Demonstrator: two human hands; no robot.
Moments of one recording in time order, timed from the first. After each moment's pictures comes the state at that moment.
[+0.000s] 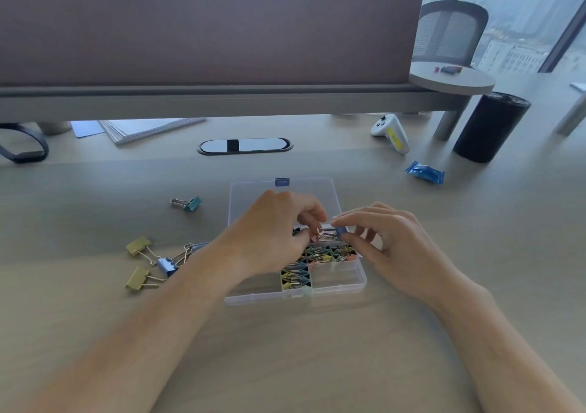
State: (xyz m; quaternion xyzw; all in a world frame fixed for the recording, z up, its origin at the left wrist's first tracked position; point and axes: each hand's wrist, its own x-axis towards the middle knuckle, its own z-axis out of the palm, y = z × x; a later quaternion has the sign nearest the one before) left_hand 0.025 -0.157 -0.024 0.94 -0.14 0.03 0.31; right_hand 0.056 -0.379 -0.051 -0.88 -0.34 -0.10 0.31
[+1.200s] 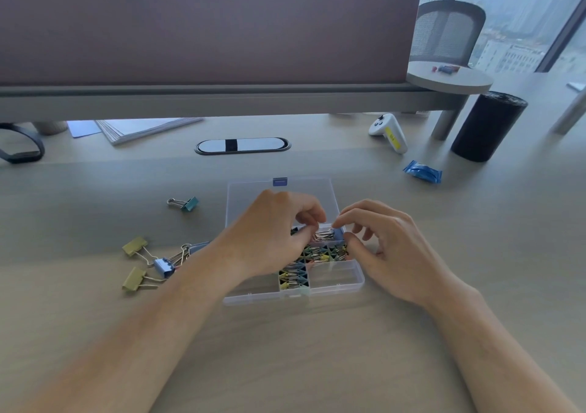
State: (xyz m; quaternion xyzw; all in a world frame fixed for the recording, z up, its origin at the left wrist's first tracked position) left_hand 0.022 -0.159 -0.022 0.94 -0.15 0.06 0.30; right_hand 0.054 -0.377 -0.055 -0.89 -0.33 -0.11 0.30
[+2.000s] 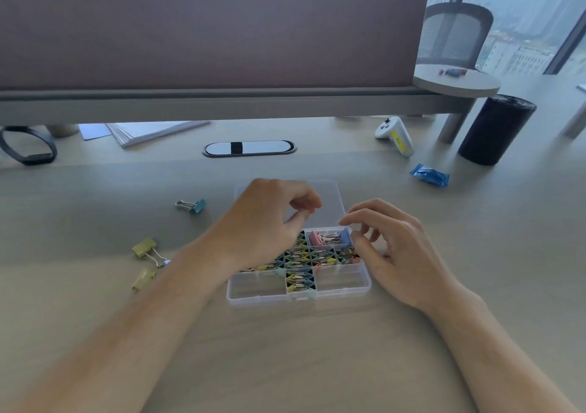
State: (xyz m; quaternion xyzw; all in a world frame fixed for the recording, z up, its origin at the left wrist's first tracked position) left_hand 0.019 -0.145 -0.007 0.94 -0.15 0.11 0.29; right_hand 0.051 -0.374 -0.058 -0.88 -0.32 -0.14 0.33
